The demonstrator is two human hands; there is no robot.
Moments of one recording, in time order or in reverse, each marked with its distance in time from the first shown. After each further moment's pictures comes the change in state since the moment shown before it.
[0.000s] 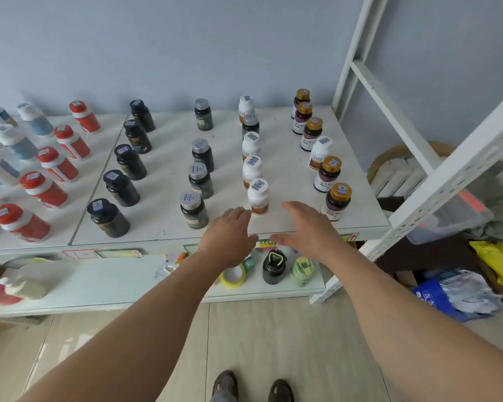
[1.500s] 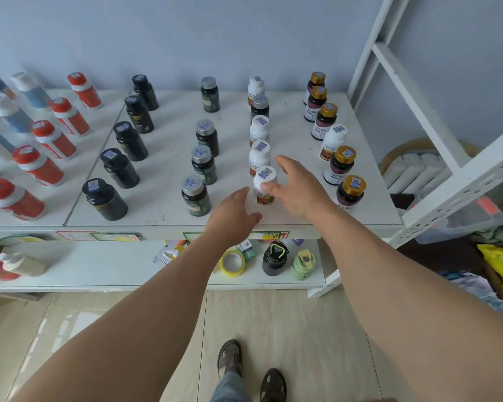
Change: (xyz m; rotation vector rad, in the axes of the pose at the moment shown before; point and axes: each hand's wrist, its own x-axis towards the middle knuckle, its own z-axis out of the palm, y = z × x) left_hand 0.027 -0.009 0.011 -0.409 -0.042 -0.276; right_hand 0.056 -0.035 -0.020 0.337 0.076 -0.015
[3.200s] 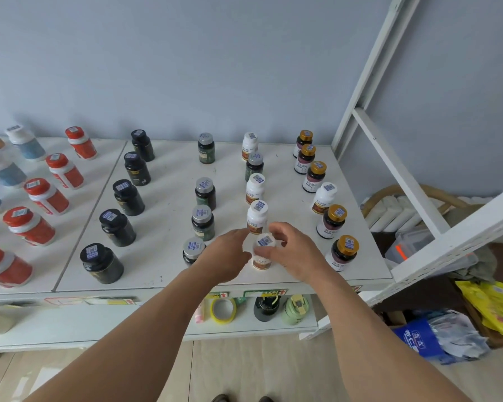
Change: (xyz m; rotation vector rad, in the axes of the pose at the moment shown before) left_hand 0.030 0.005 -0.053 0.126 -0.124 0.165; right_hand -0.002 -0.010 -0.001 0.223 -0.055 0.161
